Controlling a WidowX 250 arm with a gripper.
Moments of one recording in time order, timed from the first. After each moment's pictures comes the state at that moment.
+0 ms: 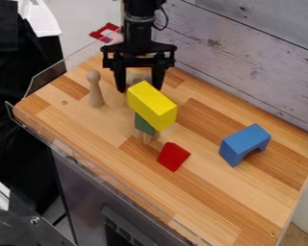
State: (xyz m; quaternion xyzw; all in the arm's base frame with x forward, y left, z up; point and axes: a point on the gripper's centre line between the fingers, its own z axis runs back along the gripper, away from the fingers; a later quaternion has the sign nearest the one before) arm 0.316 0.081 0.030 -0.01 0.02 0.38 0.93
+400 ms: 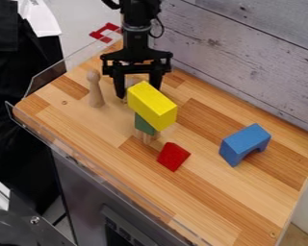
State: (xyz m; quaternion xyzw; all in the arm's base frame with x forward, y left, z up) arm 0.321 0.087 0.014 -0.02 0.03 0.38 0.92
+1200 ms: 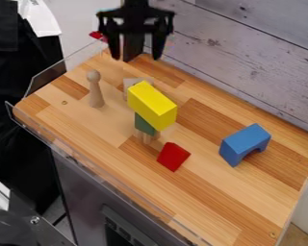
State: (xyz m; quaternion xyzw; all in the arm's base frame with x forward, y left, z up) arm 0.324 0.090 0.090 0.00 -0.03 0.35 0.94
